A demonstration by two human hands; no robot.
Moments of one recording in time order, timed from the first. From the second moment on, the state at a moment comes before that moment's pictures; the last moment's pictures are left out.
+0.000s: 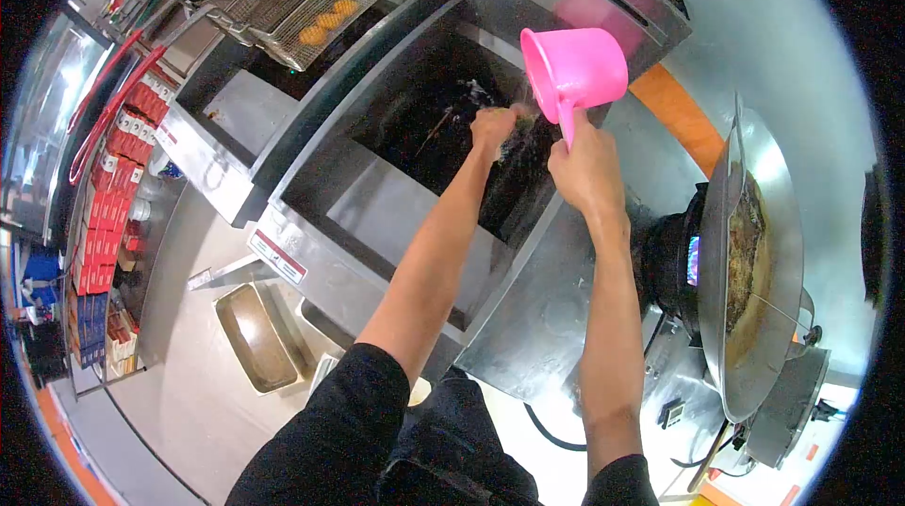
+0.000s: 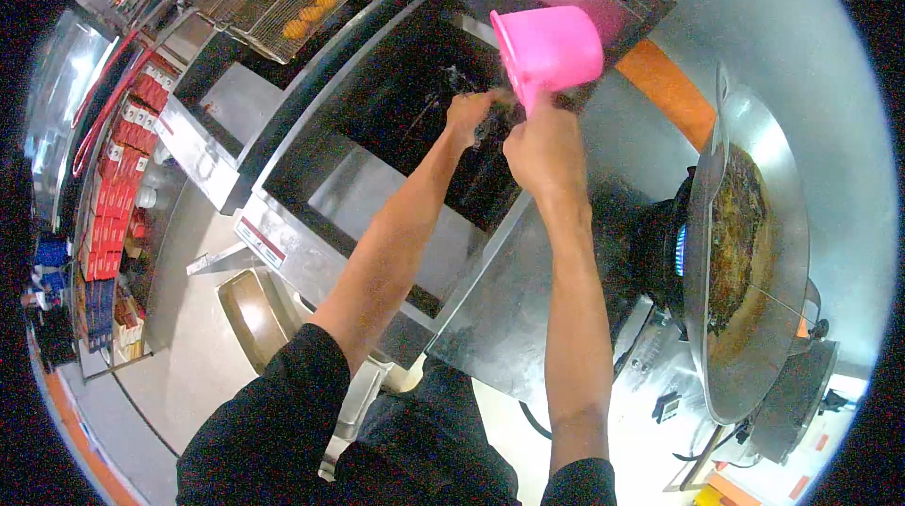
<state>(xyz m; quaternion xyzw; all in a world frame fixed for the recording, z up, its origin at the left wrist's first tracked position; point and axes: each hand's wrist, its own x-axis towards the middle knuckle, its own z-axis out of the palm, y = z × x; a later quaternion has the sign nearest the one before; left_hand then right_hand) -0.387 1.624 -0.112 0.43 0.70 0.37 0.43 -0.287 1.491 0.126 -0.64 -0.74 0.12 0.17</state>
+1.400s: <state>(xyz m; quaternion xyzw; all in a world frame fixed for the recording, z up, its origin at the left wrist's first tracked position) -0.551 1.098 0.065 -0.03 0.26 0.89 0.36 -0.349 1.185 0.159 -0.31 -0.52 0.76 0.22</state>
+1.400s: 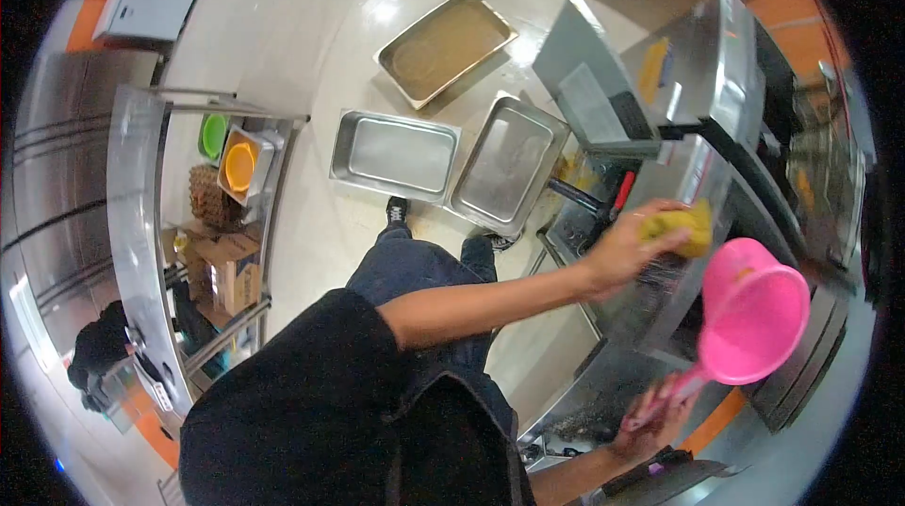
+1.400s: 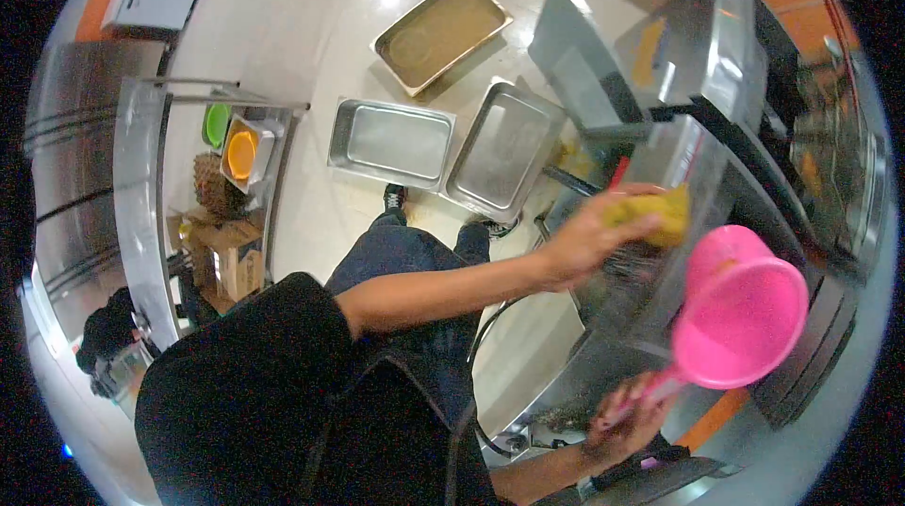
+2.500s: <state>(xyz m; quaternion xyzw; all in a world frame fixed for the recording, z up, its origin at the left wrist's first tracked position) -0.519 0.565 -0.464 -0.50 0.36 0.78 0.00 -0.593 0.725 -0.654 -0.09 -0.89 0.18 -0.40</state>
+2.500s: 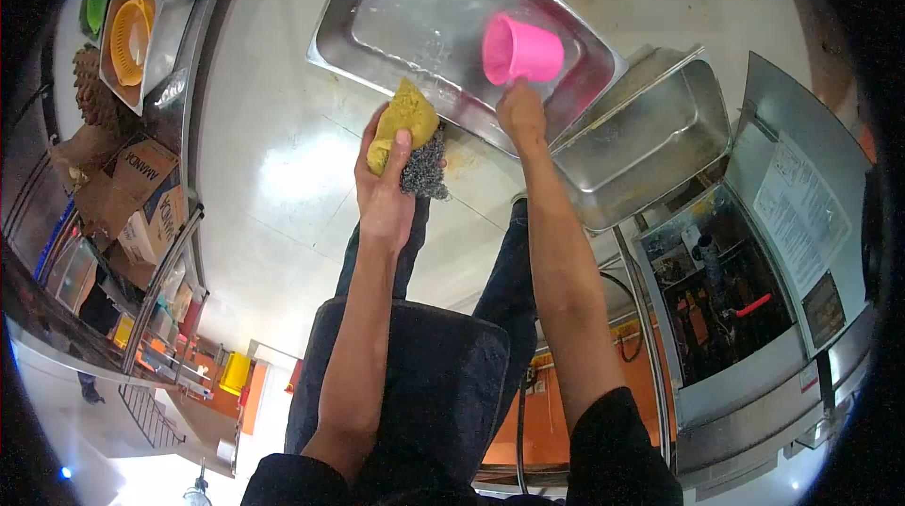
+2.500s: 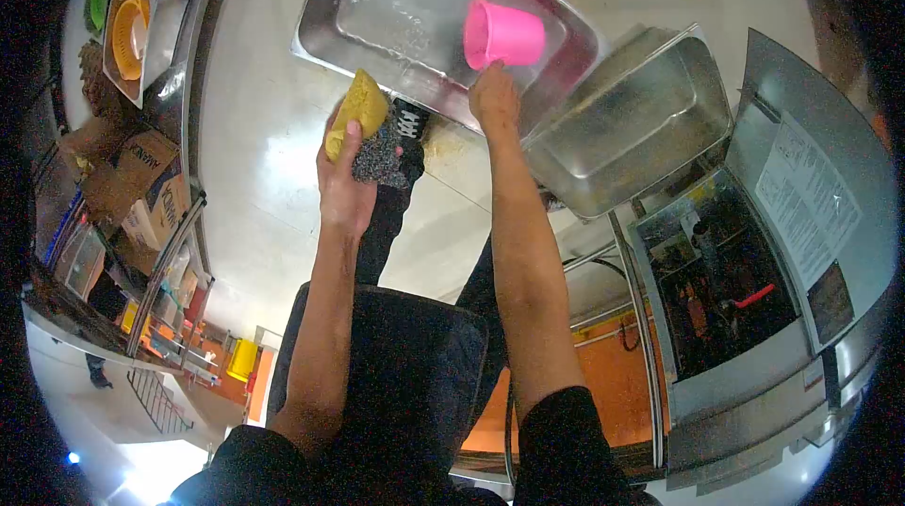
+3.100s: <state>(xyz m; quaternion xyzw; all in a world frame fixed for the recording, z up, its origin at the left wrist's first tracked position) -0.541 0.662 -0.642 -0.35 0.67 0.60 0.27 -0.562 0.820 -0.588 -0.45 -0.38 0.77 -0.23</state>
